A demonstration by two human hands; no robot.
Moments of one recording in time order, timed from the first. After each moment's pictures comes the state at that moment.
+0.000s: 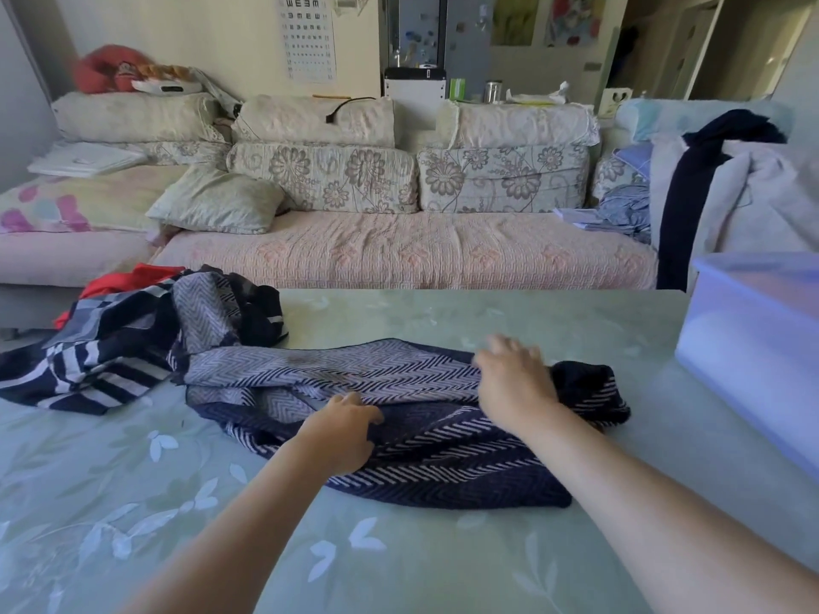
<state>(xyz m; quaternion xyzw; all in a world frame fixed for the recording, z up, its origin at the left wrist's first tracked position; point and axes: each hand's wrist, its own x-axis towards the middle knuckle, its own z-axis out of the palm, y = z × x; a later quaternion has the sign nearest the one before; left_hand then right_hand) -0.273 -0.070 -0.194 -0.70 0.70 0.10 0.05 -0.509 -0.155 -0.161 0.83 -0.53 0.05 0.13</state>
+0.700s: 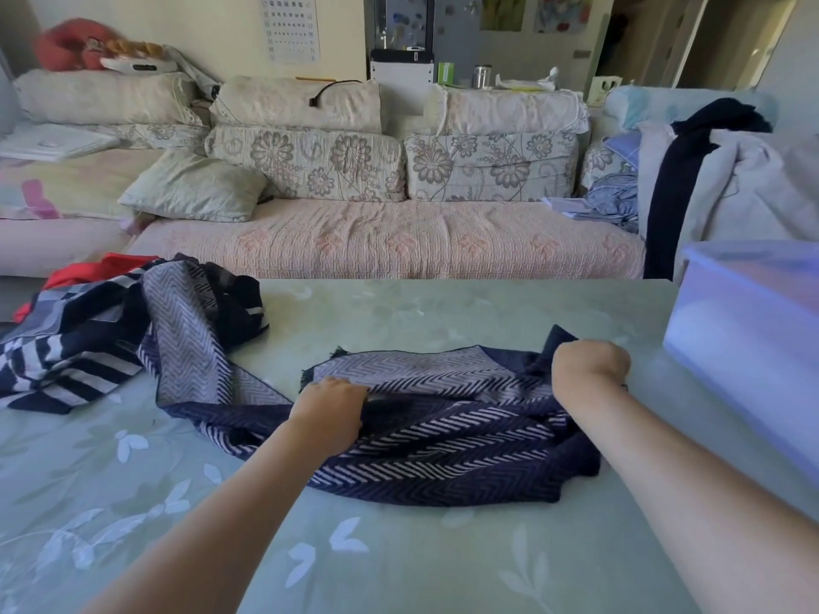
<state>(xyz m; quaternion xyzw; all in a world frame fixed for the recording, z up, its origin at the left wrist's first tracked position) -0.280 -0.094 -0.192 -0.70 0.71 -0.01 0.08 -0.576 -0.189 -0.148 0.63 -0.75 -0.16 0.13</state>
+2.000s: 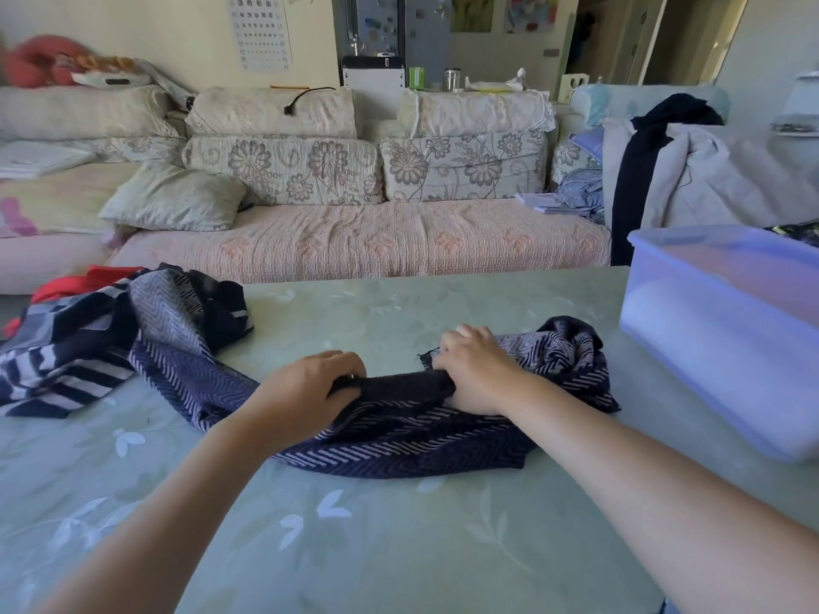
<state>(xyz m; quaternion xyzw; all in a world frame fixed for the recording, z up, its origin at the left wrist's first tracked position) -0.292 -0.031 -0.132 -0.59 0.78 0.04 -0.19 -0.538 -0.134 -0.145 0.92 -0.38 0.01 0.09</state>
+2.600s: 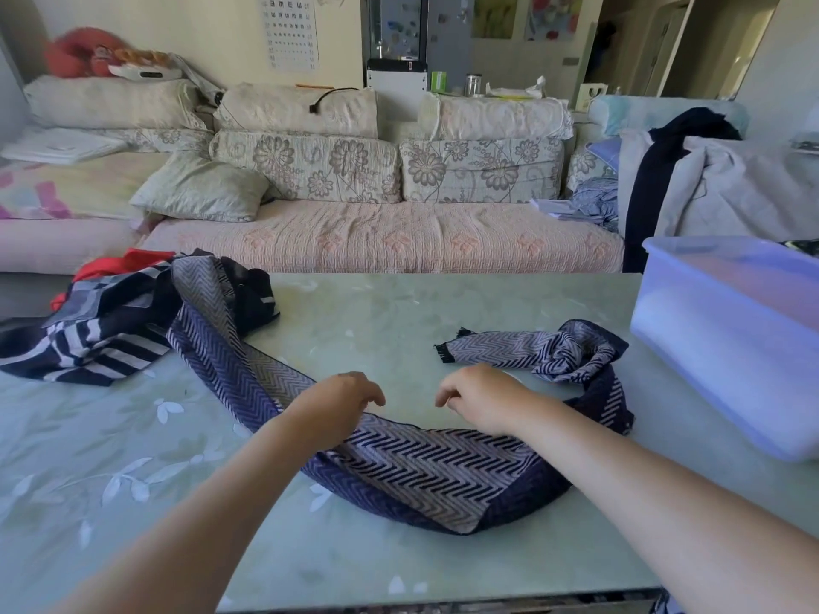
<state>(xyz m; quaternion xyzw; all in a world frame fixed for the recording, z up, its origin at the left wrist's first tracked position) -0.290 -0.023 -0.167 -0.64 0.76 0.10 -0.04 -0.526 -0.084 -0.152 0.87 -0.46 0.01 -0.16</state>
